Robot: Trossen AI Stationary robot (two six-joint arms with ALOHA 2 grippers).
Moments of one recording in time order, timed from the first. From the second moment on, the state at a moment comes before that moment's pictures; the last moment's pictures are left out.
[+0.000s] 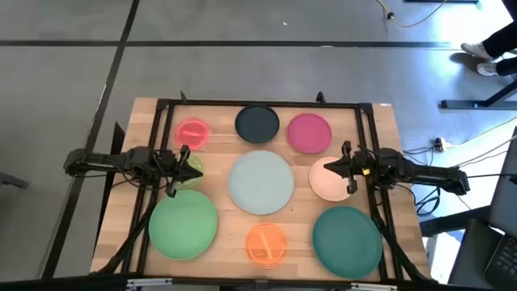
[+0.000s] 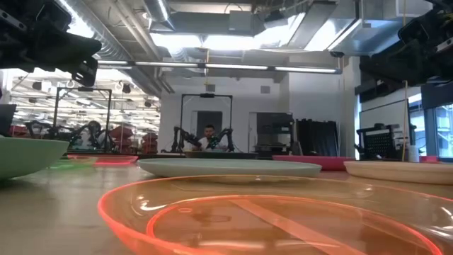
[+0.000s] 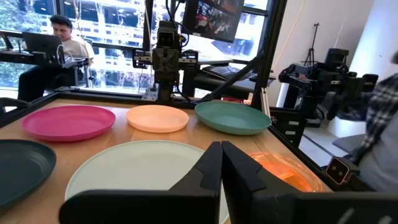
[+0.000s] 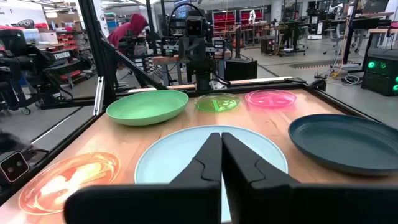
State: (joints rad) left arm -0.06 0.03 0.01 0.05 0.06 -0.15; right arm -0.08 0.02 0.02 0.00 -0.12 0.07
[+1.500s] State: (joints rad) left arm -0.06 0.03 0.01 0.42 -0.17 -0.06; right arm -0.08 0.02 0.02 0.00 0.02 0.29
